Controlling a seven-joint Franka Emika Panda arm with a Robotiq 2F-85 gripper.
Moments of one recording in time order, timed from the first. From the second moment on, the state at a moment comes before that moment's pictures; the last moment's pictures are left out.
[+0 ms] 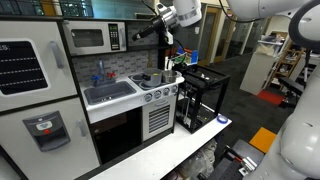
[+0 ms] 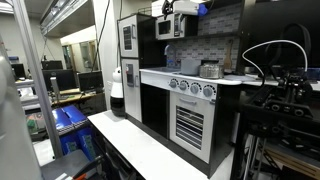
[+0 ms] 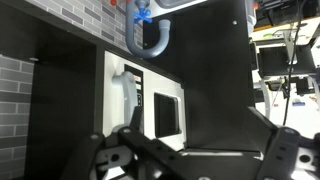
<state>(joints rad) 0.07 0.08 -0.02 -1.69 1.09 2.21 -1.44</state>
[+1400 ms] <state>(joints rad) 0.07 0.22 0.04 -1.55 1.10 2.35 -1.44</state>
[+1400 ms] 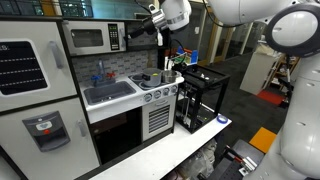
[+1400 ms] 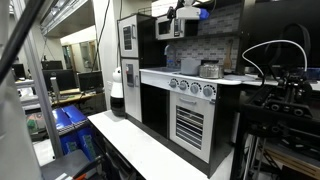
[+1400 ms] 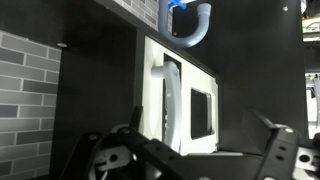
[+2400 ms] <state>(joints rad) 0.07 0.21 0.08 -1.54 1.10 2.35 -1.44</state>
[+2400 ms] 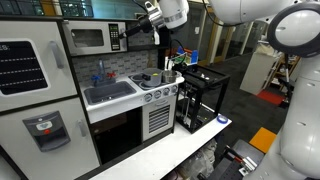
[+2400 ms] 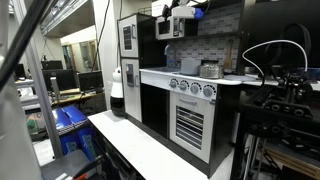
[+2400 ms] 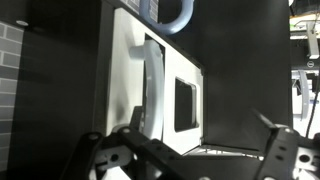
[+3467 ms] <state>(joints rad) 0.07 0.04 0.10 -1.74 1.10 2.34 -1.44</state>
